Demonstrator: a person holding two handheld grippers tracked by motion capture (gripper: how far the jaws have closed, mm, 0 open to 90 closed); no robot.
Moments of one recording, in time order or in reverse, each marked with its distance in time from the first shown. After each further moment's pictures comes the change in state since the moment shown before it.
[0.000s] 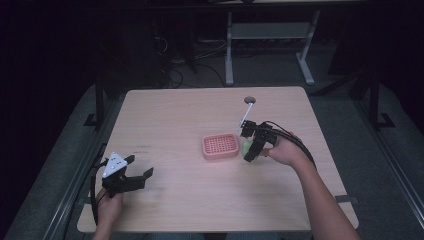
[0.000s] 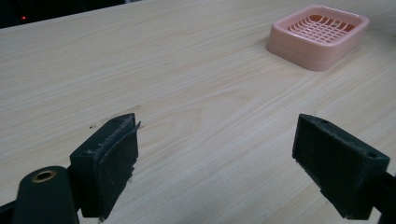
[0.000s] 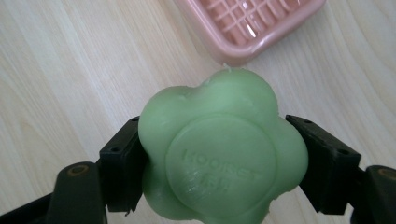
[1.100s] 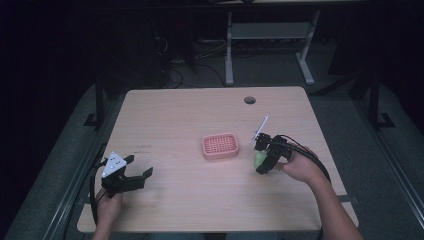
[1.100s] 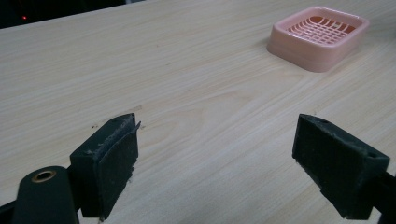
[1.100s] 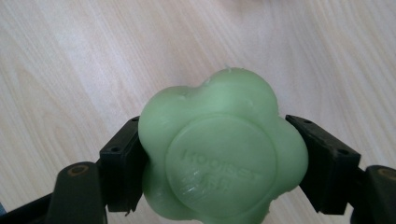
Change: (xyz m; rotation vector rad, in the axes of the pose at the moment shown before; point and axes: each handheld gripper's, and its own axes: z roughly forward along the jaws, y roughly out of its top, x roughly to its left) left arm 0.001 0.000 -0.001 -0.004 -0.001 -0.007; right arm 0.017 -0.050 0.003 -0.002 -0.017 0.032
